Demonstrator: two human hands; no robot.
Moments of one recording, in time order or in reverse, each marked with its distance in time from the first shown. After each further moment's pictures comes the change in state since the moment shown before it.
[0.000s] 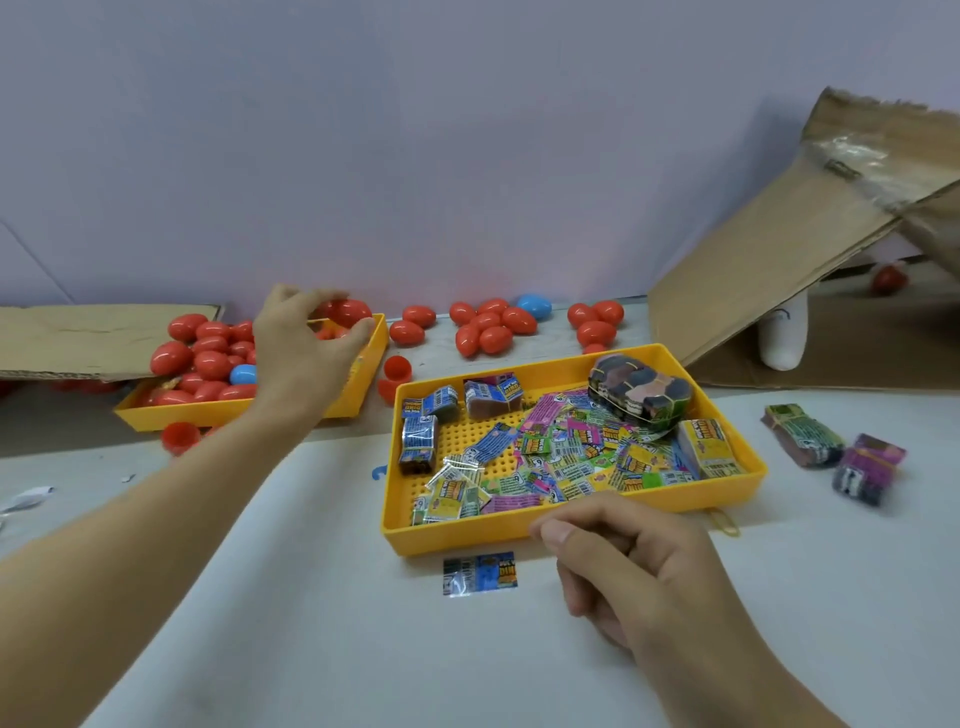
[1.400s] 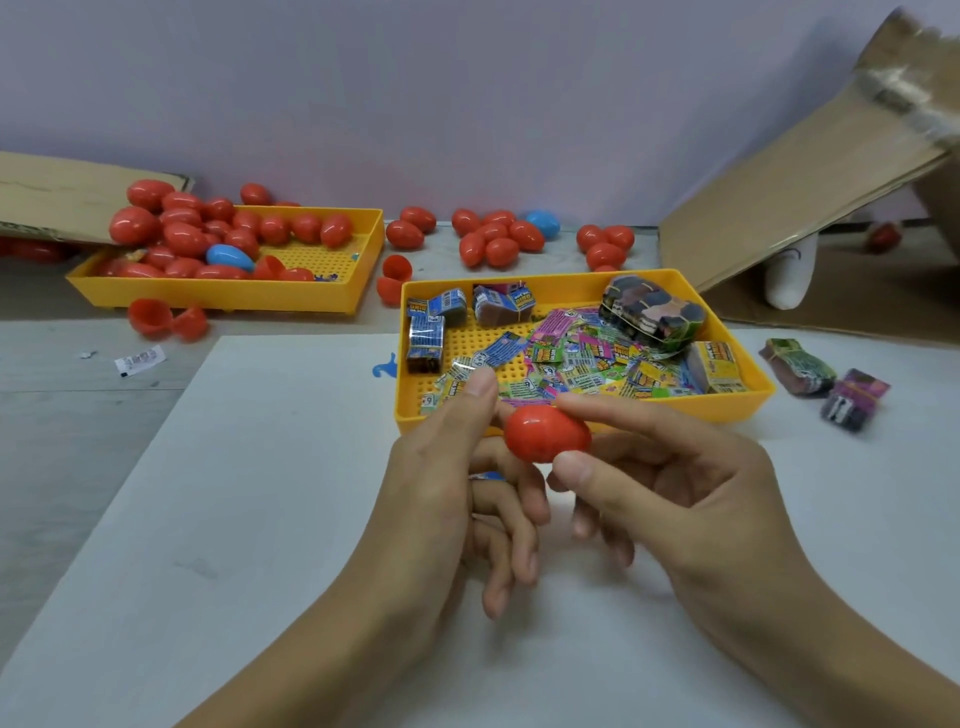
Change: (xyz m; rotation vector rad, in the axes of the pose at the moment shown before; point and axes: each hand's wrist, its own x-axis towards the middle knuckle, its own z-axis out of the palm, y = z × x) left_hand -0.178 0.097 -0.047 -1.230 -0.732 -0.665; right_hand -0.019 -0.002 0.001 -0.160 0.001 -0.227
